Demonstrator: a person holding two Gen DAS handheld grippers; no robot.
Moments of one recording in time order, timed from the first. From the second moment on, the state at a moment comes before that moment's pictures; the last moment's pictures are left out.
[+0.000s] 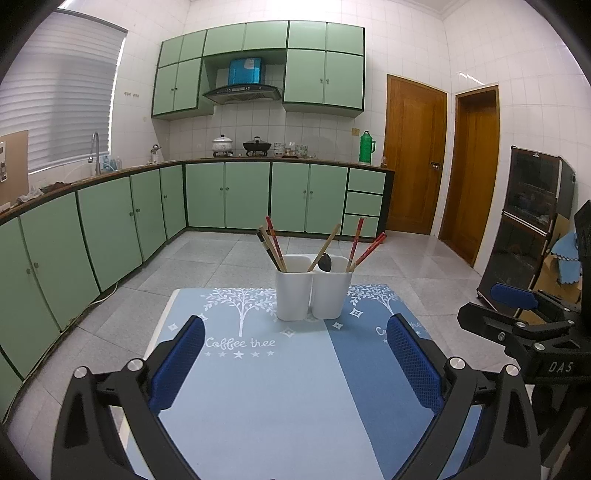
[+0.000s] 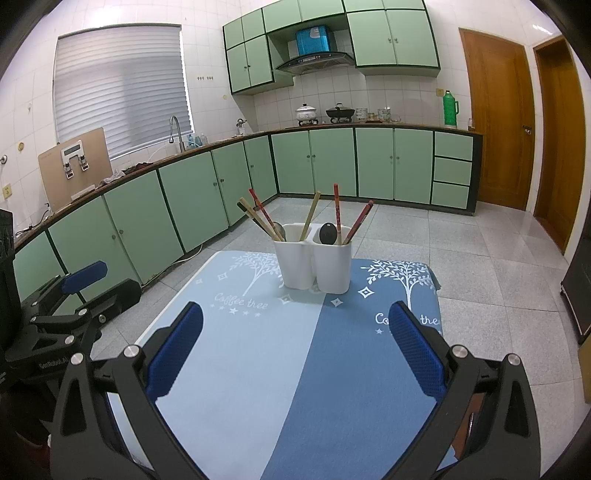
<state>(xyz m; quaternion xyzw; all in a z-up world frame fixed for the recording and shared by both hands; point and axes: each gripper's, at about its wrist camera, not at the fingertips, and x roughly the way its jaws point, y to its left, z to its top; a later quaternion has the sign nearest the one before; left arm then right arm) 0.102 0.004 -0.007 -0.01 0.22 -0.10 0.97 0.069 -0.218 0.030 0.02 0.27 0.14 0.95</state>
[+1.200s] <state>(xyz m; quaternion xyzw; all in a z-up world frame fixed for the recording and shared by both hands) 0.102 0.002 -0.012 -0.01 0.22 -0.09 0.97 0.072 -0.222 0.023 0.02 0.28 0.14 0.95</state>
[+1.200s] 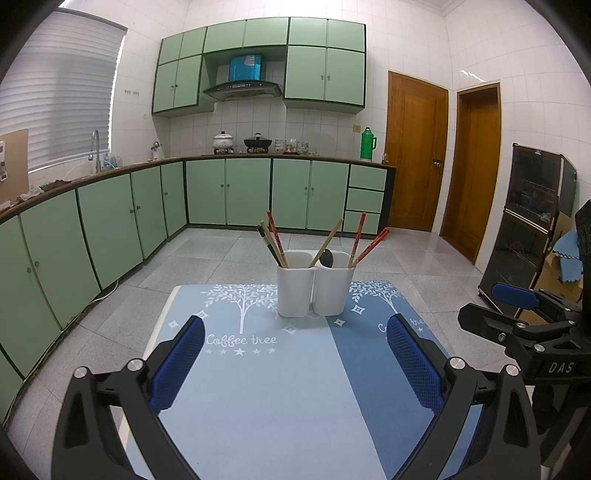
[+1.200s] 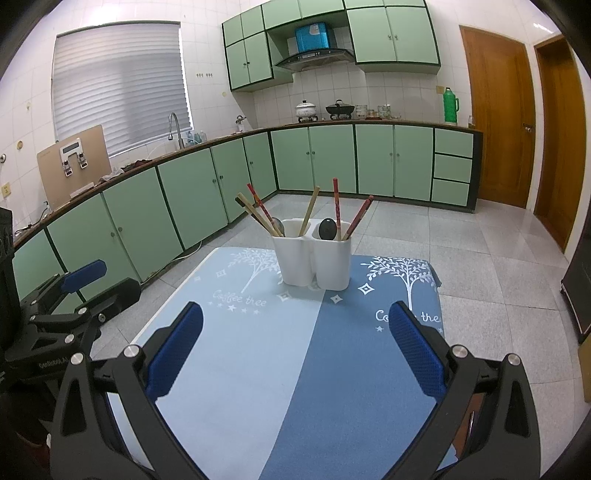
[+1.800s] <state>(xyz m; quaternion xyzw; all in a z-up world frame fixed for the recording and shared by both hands) 0.102 0.000 -0.016 -0.01 0.23 -0.09 0.97 0.076 -0.228 0.019 0.02 0.29 0.14 0.95</state>
